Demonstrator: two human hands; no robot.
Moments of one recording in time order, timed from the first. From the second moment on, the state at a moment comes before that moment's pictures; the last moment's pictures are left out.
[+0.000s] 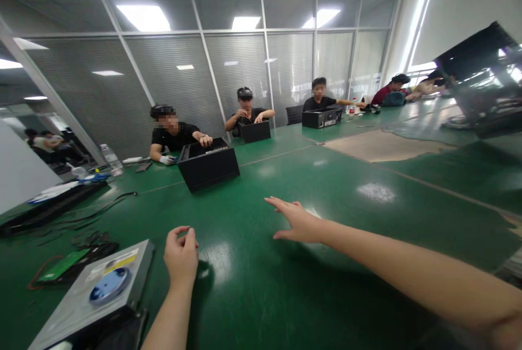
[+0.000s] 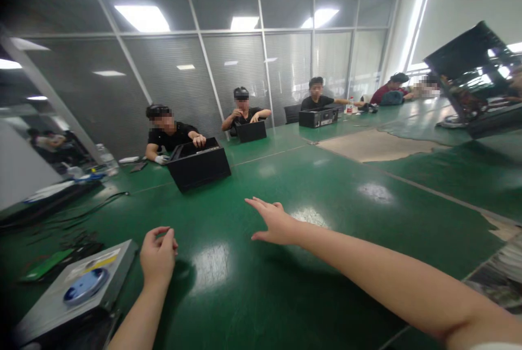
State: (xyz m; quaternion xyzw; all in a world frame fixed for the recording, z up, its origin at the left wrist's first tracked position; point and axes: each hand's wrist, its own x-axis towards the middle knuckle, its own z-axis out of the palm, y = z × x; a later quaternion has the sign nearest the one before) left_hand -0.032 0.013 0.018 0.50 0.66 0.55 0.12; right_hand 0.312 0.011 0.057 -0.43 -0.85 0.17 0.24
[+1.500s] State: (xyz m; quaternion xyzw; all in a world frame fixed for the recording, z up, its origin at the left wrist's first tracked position) left_hand 0.016 -0.003 0.026 0.63 0.75 0.22 0.06; right_hand 0.405 0.042 0.015 -0.43 -0.75 0.27 0.42
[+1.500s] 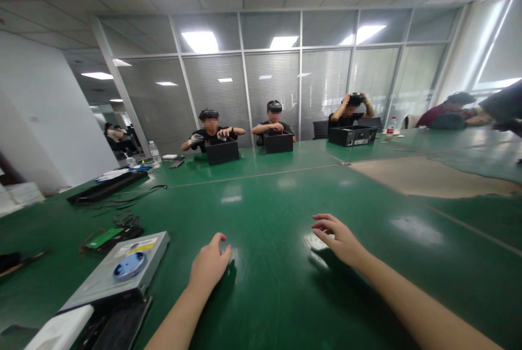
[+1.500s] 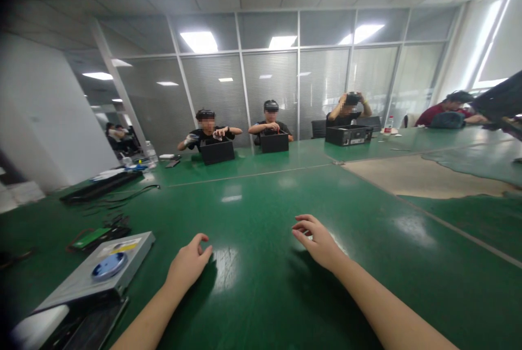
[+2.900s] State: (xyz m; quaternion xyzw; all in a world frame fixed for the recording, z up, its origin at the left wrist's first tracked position) left_hand -0.014 0.016 0.026 0.61 0.78 0.08 0.08; right_hand 0.358 0.166 0.182 -0.61 -0.78 0.14 0.07
